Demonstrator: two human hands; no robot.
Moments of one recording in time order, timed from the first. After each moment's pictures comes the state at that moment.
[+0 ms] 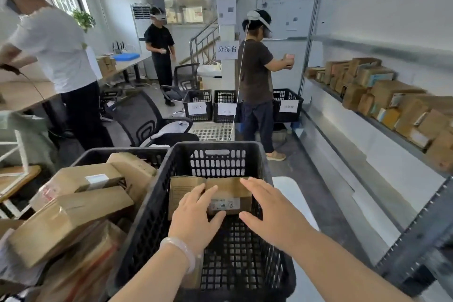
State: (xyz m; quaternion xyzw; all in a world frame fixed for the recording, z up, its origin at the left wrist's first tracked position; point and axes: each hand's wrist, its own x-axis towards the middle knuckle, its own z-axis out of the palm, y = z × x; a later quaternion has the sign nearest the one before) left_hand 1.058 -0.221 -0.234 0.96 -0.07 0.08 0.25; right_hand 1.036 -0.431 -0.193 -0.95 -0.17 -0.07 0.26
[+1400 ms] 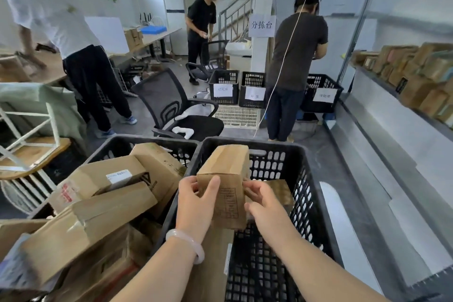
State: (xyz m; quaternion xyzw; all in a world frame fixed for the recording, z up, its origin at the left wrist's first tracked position) left_hand 1.137 -0.168 -0.231 0.72 0.19 0.11 0.66; right_hand 1.140 -0.328 -0.235 -0.74 -0.03 0.10 0.66
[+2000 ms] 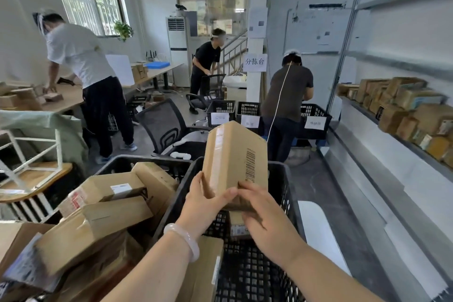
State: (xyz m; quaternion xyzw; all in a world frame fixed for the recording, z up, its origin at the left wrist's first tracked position) left_hand 1.100 -0.201 -0.170 0.74 0.07 0.02 0.66; right_hand 1.081 -0.380 -0.177 -0.85 -0.28 -0.09 0.44
